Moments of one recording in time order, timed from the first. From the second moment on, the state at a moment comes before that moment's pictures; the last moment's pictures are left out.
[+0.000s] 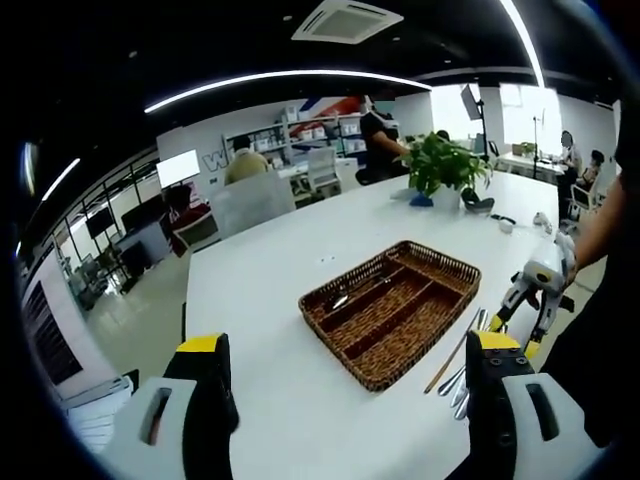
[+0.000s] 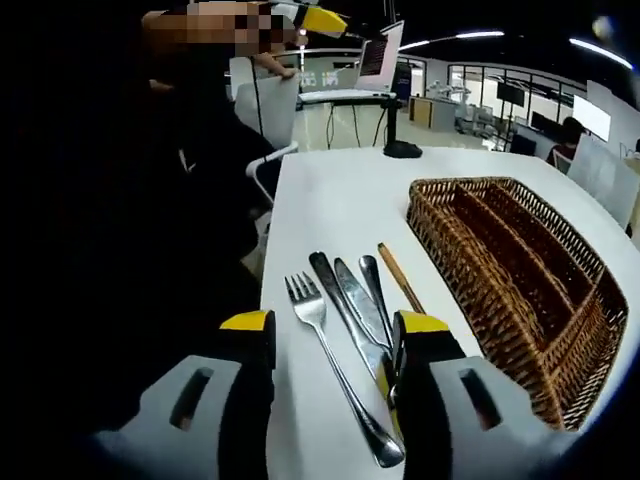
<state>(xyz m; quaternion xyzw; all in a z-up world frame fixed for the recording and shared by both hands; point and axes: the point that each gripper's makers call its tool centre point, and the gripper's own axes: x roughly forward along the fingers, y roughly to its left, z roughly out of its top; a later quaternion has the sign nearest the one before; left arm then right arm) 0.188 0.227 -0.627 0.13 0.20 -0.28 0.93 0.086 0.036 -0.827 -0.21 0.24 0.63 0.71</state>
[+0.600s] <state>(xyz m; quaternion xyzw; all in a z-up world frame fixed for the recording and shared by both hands) 0.181 0.244 -0.627 0.13 0.21 -0.26 0.93 0.078 0.043 -0.867 -0.26 0.26 0.67 0.64</state>
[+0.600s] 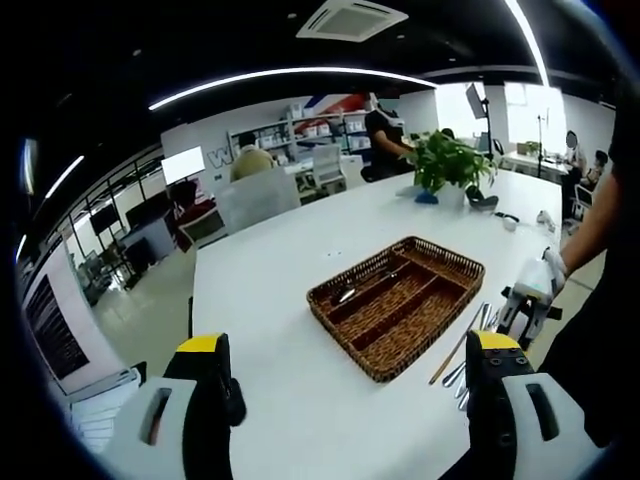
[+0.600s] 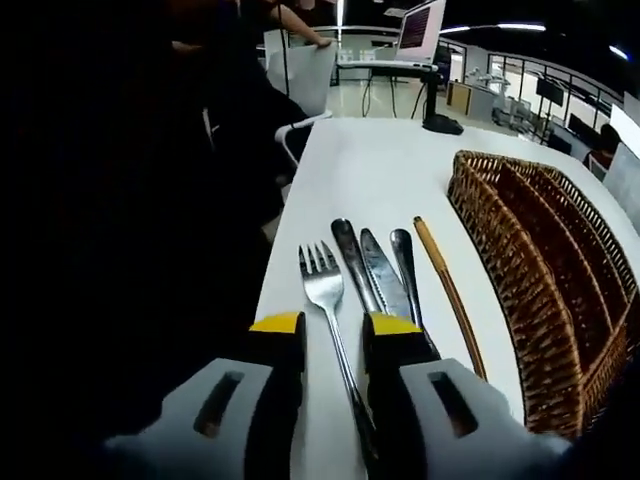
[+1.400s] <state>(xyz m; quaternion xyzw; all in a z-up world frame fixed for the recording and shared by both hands) 0.184 0.253 -0.626 0.14 0.21 -0.25 0.94 0.070 0.049 -0.871 -0.29 0.23 0.72 0.59</state>
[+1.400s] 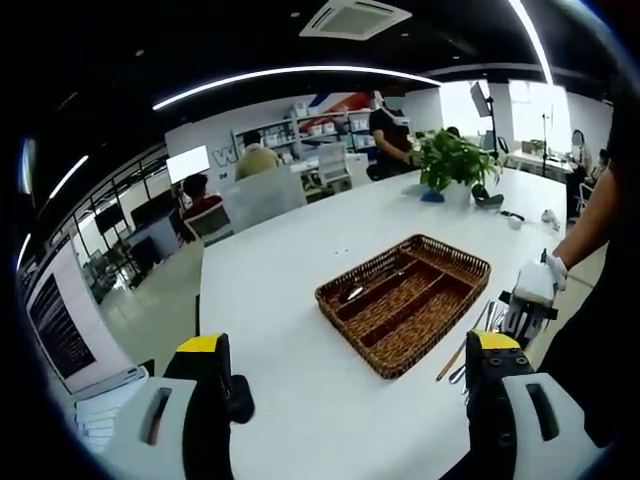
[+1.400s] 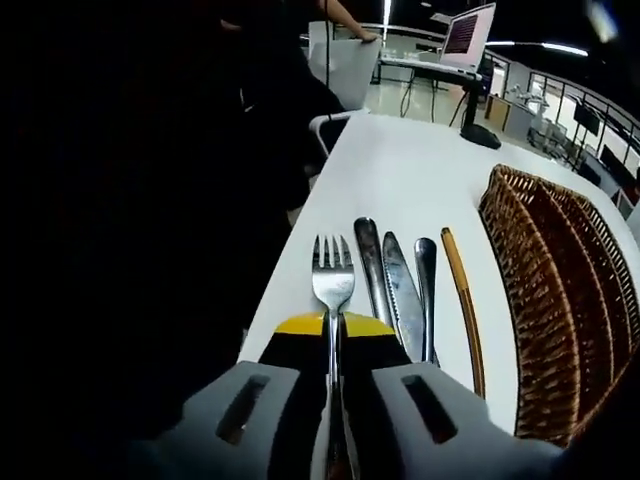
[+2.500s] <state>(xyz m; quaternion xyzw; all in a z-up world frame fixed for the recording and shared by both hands) 0.190 0.237 -0.621 0.13 0.19 -0.26 0.94 0.111 0.019 -0.809 -0.32 0.31 0.62 0.65</state>
